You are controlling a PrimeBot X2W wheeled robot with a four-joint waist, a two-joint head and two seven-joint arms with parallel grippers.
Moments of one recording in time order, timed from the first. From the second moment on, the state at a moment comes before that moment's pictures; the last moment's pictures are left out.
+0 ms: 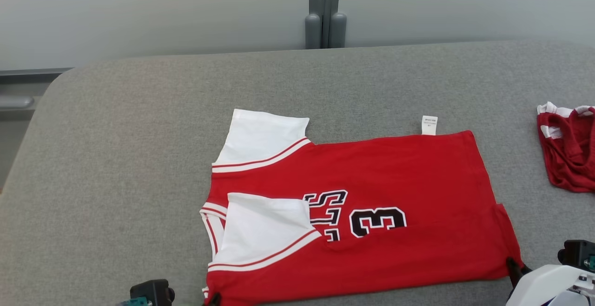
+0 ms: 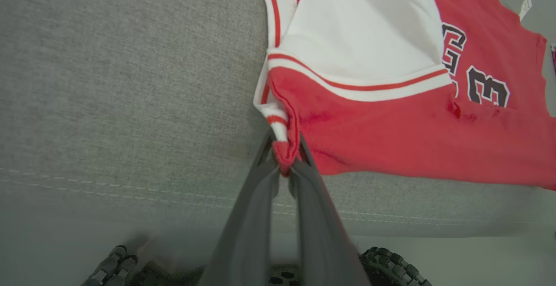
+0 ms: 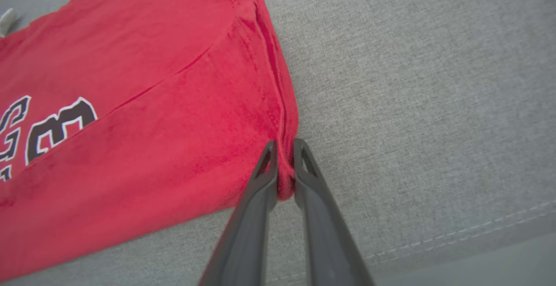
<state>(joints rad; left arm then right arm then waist) 0.18 0.19 -0.34 0.02 -0.71 0.22 0.32 0.11 -0.05 -0.27 0.17 0.31 0.13 0.38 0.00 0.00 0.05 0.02</state>
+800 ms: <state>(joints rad) -0.59 0.37 -0.42 0.19 -0.54 -0.01 0.48 -0.17 -0.05 -0.13 0.02 0.25 0.13 0.37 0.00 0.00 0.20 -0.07</state>
